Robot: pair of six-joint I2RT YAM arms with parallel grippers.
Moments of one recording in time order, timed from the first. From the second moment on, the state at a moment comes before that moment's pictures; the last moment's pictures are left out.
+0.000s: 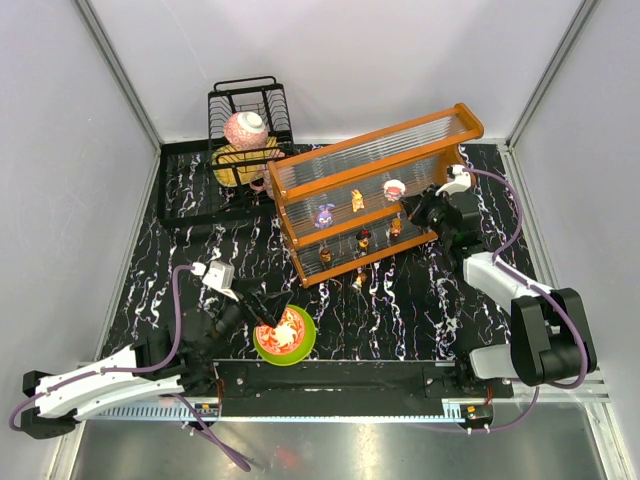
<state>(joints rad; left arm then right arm) -1.23 0.21 0.33 -0.22 -0.61 -0.49 0.20 1.35 0.66 0.50 -0.17 0.57</state>
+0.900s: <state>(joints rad) -1.23 0.21 0.33 -0.22 -0.62 -0.49 0.20 1.38 0.67 0.53 -0.17 0.57</state>
